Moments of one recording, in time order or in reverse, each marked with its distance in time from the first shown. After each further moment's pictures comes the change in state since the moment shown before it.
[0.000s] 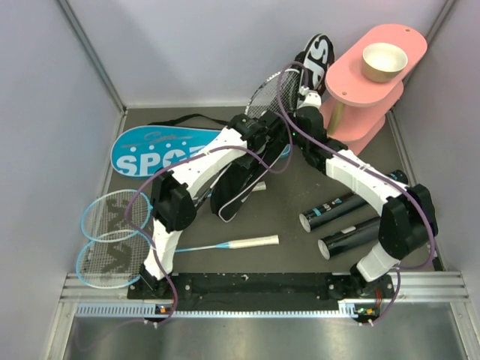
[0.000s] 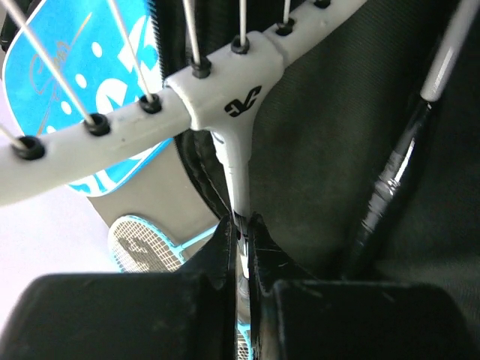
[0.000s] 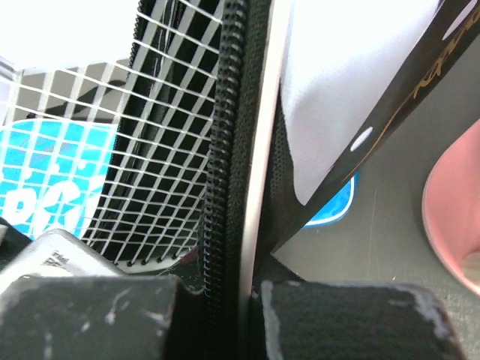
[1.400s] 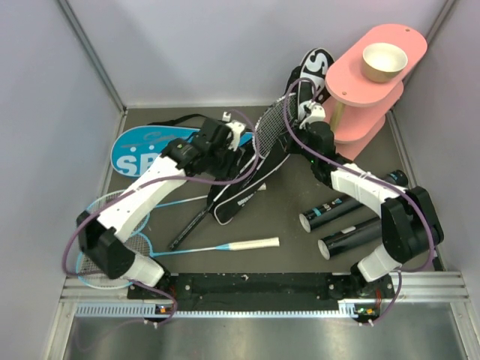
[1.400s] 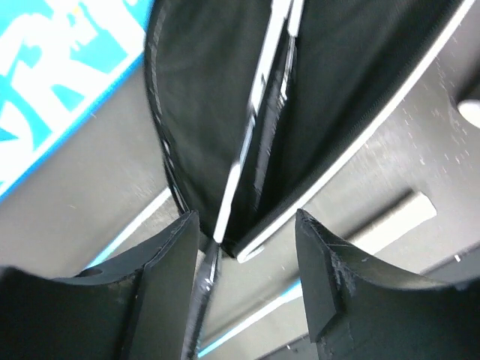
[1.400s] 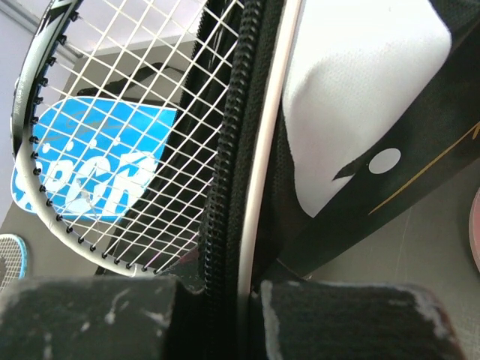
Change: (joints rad) left arm 0.109 -0.565 -0.572 0.405 0.417 -0.033; right arm -0.067 -0.041 -0.253 0.342 -0.201 -0.023
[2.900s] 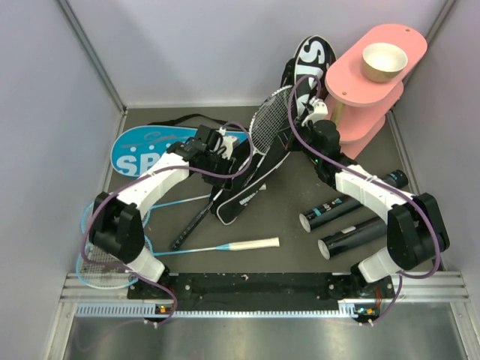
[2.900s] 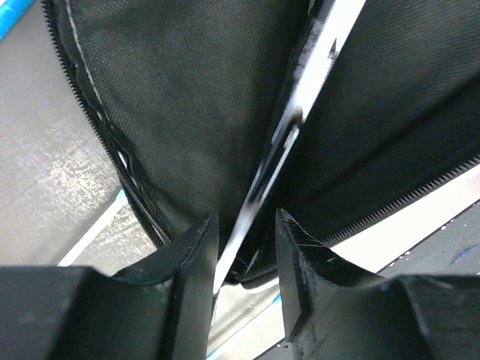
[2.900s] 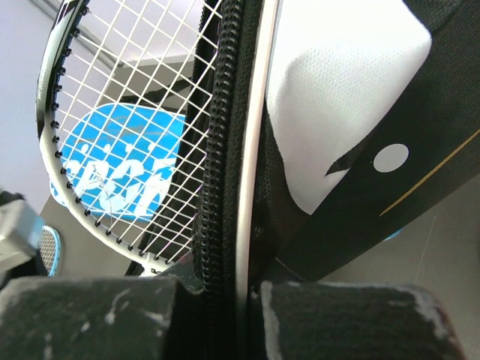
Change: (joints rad) left arm 0.192 0.028 -0.264 0.165 0.387 0.040; right arm -0.006 -0.057 -0.010 0.020 -0.072 -0.001
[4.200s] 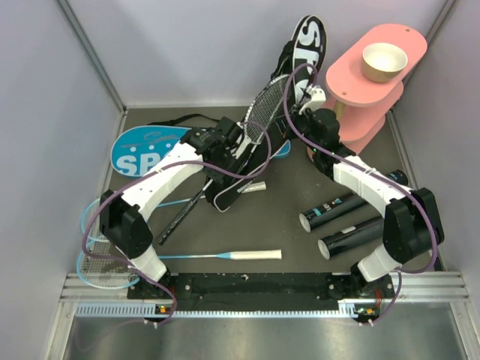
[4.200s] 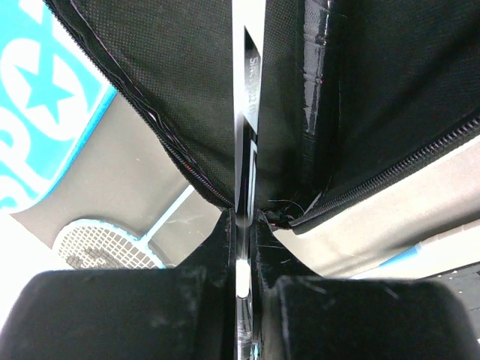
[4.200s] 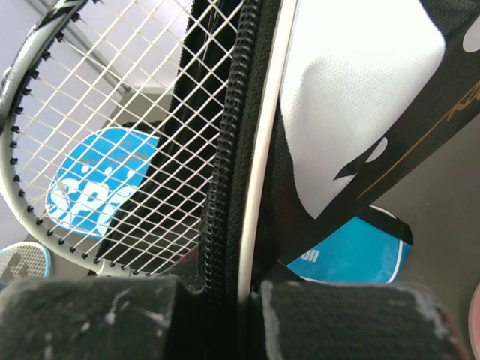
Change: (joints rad) left arm -0.161 0.092 0.312 -0.364 -0.458 0.147; right arm -0.008 0.051 0.129 0.003 0.002 -0.093
